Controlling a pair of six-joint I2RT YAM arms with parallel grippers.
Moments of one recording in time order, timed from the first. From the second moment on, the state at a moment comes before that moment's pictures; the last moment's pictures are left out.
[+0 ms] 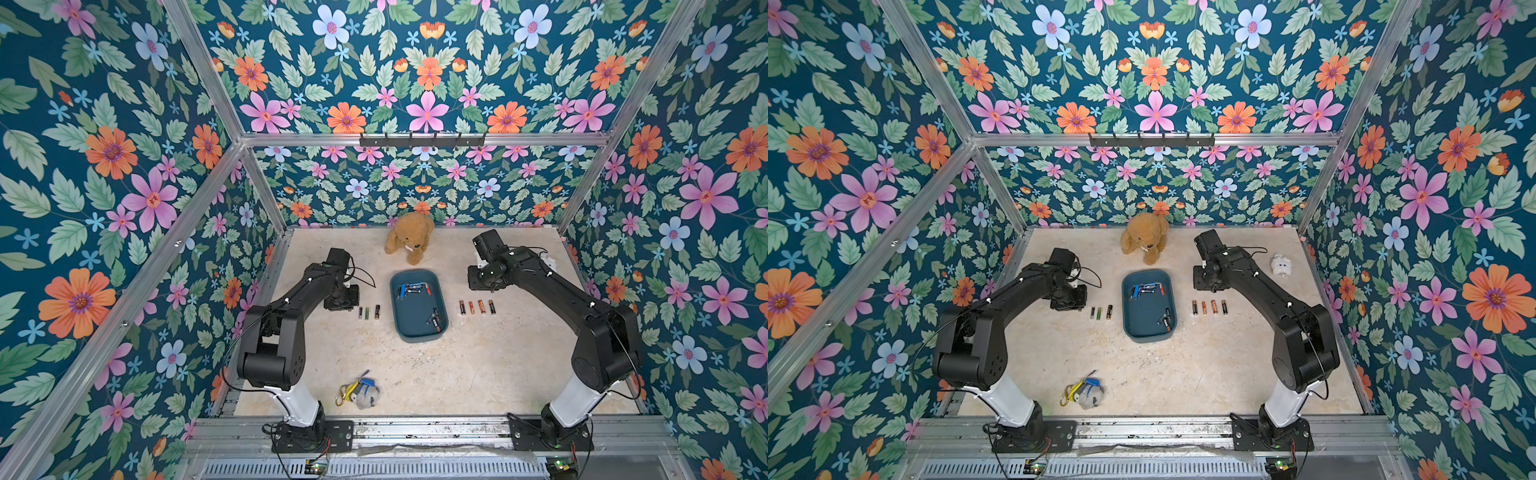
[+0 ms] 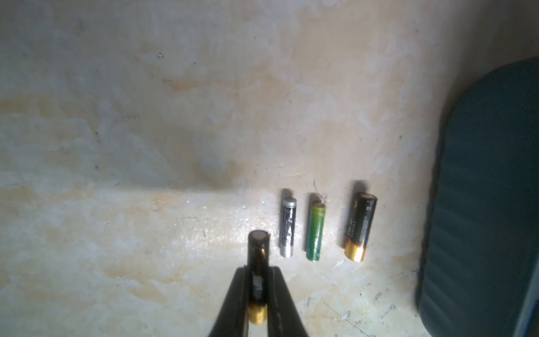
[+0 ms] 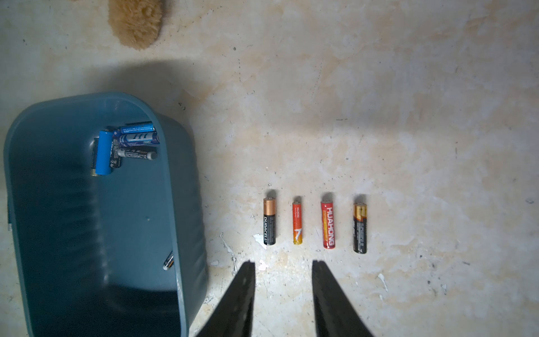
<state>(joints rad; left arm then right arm) -0.19 1.71 1.17 -0.77 0.07 -0.20 0.46 1.71 1.43 -0.85 0.05 0.37</state>
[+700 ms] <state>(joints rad) -0.19 1.80 1.14 -0.70 0.09 -0.19 0.46 1.71 1.43 -0.85 0.06 0.37</state>
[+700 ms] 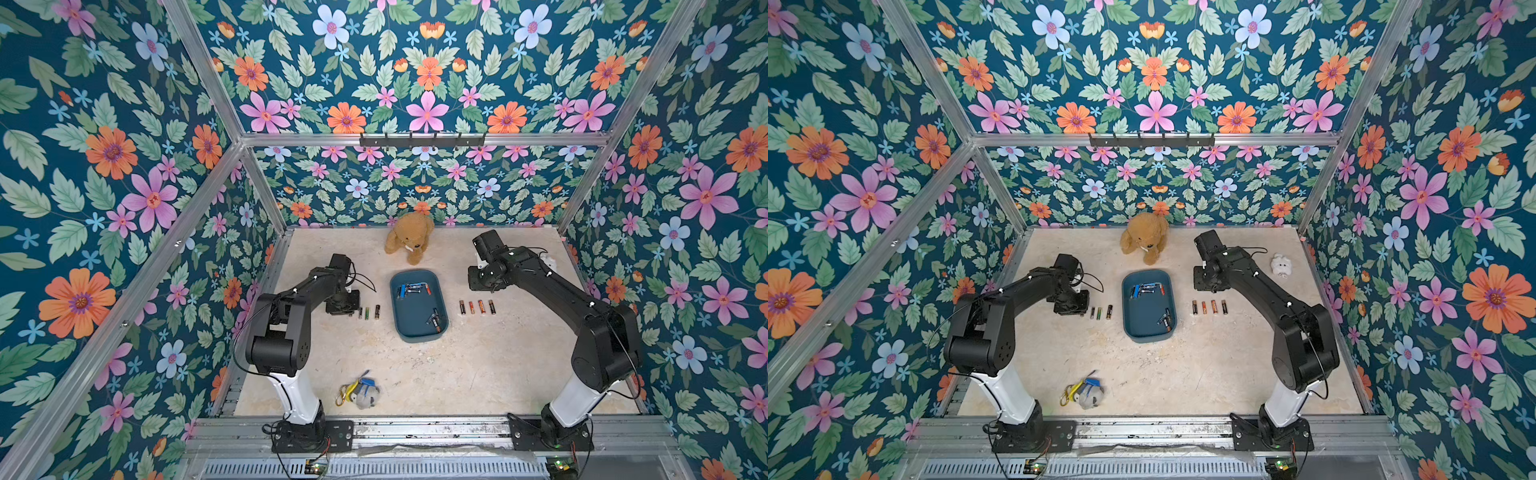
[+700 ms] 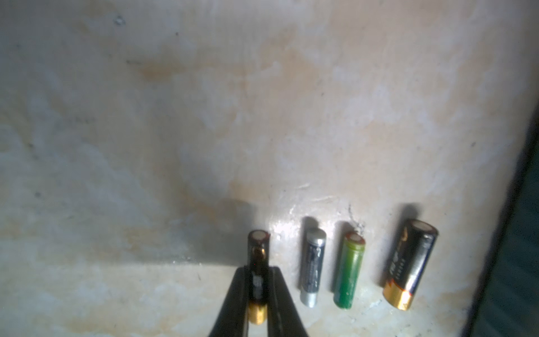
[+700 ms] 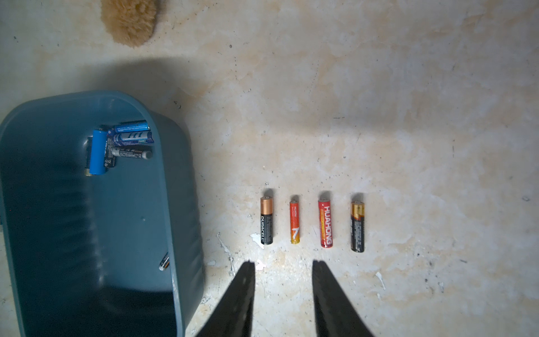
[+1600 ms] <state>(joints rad) -0.19 1.82 1.13 -0.67 0.09 -0.19 0.46 1.73 1.44 -0.86 0.06 0.37</state>
